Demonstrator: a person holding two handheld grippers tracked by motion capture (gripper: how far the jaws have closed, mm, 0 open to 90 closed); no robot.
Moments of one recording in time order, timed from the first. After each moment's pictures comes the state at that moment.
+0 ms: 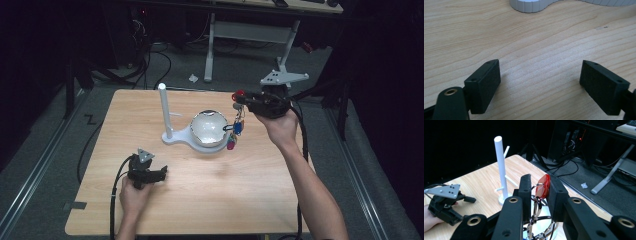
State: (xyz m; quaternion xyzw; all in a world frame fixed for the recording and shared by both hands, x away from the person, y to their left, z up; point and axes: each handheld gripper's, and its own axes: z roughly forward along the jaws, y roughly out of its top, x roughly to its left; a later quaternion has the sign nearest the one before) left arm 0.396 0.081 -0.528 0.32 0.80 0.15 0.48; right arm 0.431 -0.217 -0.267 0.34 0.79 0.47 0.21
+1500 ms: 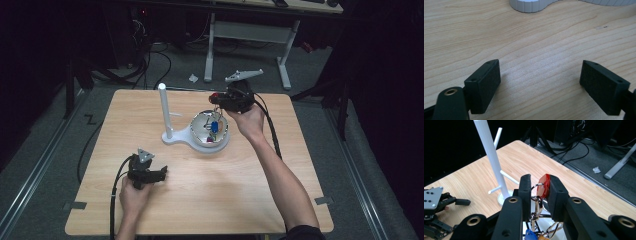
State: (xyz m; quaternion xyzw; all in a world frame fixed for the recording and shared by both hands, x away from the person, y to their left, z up) left arm 0.395 0.081 -0.528 0.32 0.80 0.15 0.48; right arm 0.493 -0.161 -0.321 0.37 0.81 0.43 0.16
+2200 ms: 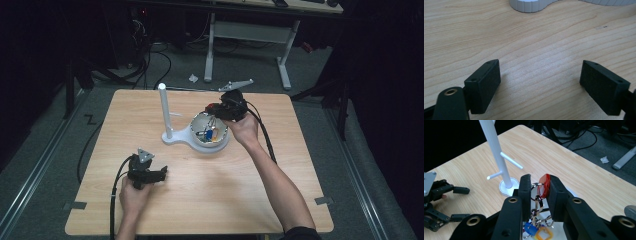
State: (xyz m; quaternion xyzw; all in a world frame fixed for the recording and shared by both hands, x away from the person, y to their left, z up) left arm 0.395 0.080 -0.528 0.32 0.81 0.14 0.48; right arm 0.496 -0.151 -0.356 0.37 0.83 0.40 0.13
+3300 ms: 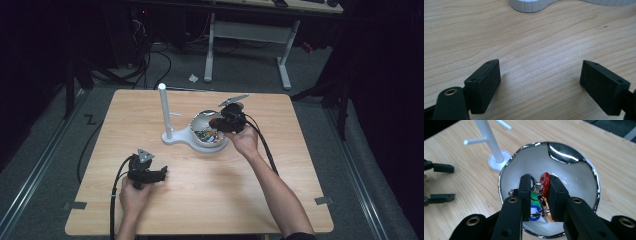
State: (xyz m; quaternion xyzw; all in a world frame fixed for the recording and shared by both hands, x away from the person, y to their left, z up) left arm 0.395 0.081 -0.529 0.33 0.80 0.15 0.48; right arm 0.498 -0.159 -0.412 0.40 0.84 0.35 0.10
